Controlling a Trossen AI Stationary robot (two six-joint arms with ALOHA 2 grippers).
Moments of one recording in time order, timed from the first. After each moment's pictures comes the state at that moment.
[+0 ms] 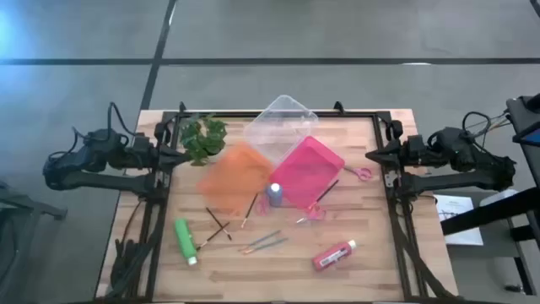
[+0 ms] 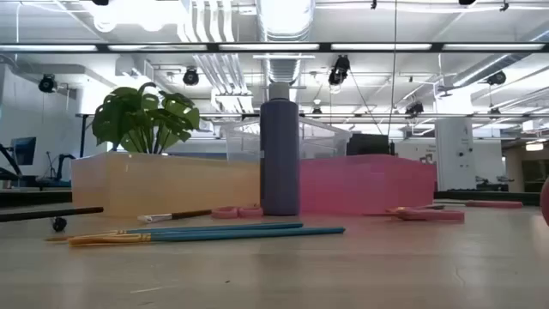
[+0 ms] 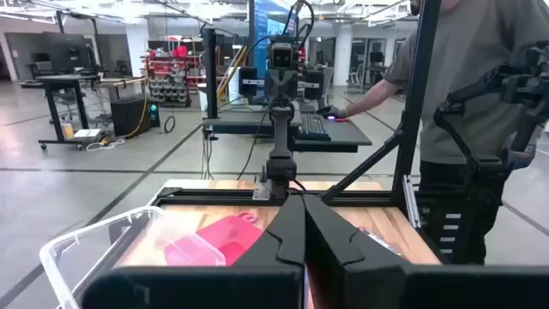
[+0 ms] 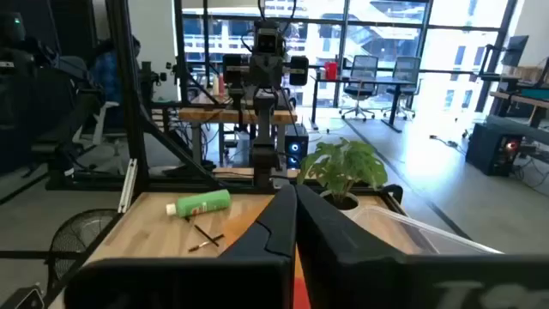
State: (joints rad) left arm 0.00 0.39 0.79 -0.39 0.00 0.00; right arm 0.00 0.39 0.79 -0.39 0.00 0.00
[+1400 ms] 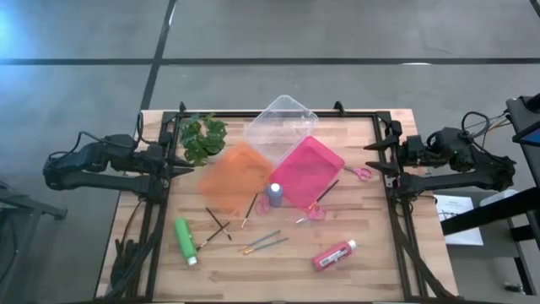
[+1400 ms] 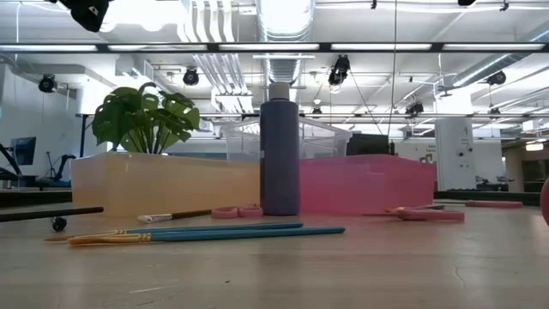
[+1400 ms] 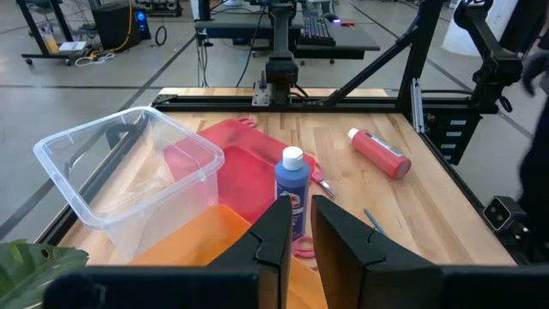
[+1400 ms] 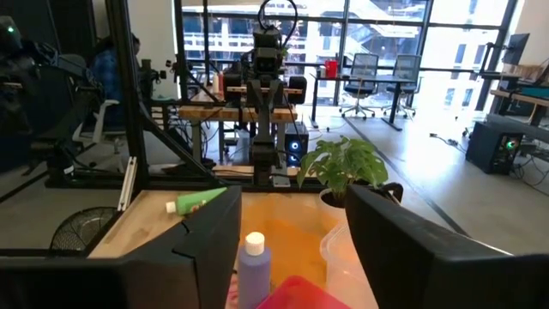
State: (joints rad) left arm 0.00 0.40 0.78 -0.68 0.00 0.00; right arm 0.00 0.40 0.78 -0.39 0.00 0.00
